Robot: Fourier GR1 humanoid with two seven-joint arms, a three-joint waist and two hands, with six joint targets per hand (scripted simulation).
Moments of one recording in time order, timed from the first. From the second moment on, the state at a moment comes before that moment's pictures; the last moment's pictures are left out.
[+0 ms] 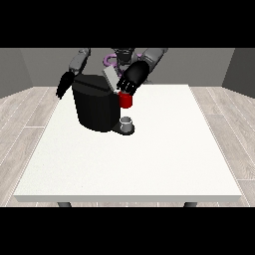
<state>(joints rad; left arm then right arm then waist) -1.28 0.46 0.11 -0.64 -0.79 -0.37 -0.11 -0.47 -0.08 -0.06 -1.26 0.17 -0.19 0.01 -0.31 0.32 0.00</state>
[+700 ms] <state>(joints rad) -1.26 0.48 0.09 -0.63 -0.84 -0.29 -0.19 -0.49 -0.08 -0.06 -1.29 0.17 -0.19 0.04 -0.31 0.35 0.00</state>
